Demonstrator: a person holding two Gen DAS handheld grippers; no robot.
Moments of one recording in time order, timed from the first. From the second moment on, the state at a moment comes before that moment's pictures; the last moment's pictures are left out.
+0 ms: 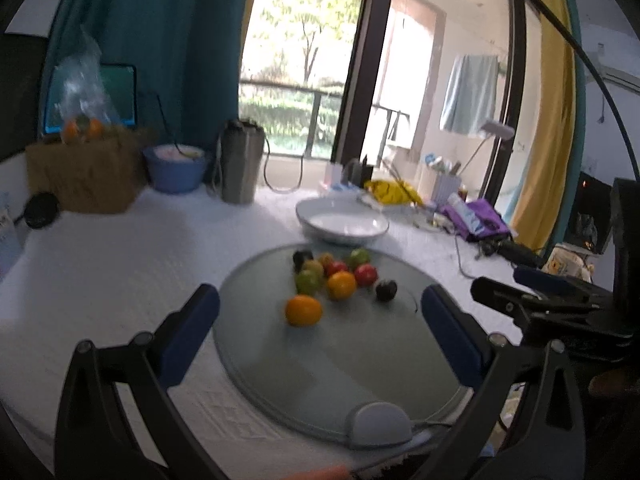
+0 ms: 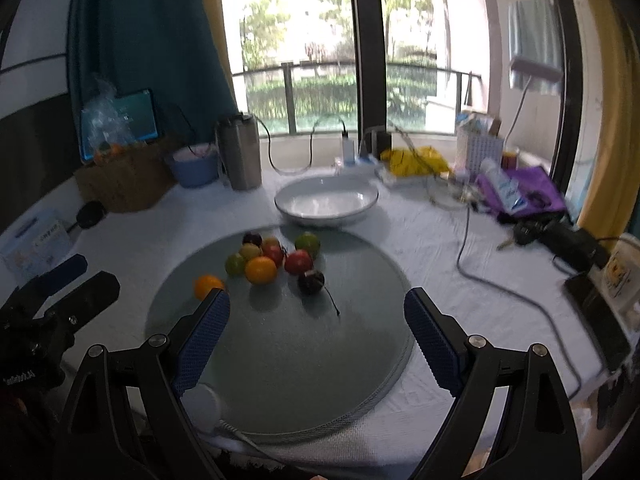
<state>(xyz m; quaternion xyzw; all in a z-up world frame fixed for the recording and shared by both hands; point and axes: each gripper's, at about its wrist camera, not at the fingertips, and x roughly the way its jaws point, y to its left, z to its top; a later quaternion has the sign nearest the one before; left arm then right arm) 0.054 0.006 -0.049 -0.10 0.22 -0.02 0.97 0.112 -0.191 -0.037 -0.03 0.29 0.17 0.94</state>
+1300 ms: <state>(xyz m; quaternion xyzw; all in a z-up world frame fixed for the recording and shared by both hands) 0.177 -0.001 -0.120 -0.07 0.42 -0.03 0.91 0.244 -0.153 -0.111 -0.08 0.43 0.28 0.86</state>
